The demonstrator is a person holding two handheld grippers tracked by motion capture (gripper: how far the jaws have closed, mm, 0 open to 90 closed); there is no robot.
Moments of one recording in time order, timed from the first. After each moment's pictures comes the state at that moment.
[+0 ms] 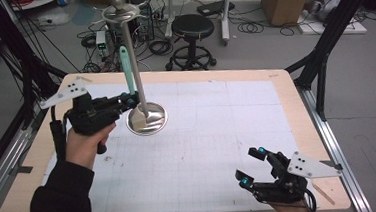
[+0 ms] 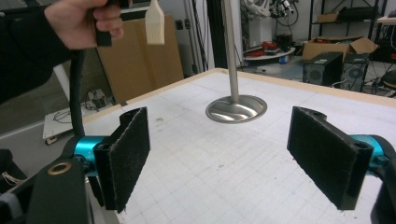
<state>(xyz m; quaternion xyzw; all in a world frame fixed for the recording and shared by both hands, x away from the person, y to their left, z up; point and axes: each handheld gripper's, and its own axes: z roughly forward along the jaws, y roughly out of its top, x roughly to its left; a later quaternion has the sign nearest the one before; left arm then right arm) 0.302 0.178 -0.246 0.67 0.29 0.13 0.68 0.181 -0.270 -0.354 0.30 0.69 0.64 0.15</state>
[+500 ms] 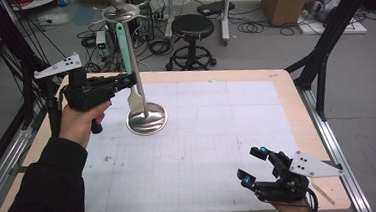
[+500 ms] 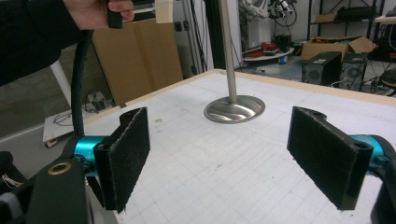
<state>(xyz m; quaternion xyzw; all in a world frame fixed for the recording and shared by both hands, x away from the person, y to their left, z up) 0.338 0.184 -0.228 0.67 0.29 0.10 0.68 0.182 -0.275 -0.355 0.31 0.69 0.64 0.15</state>
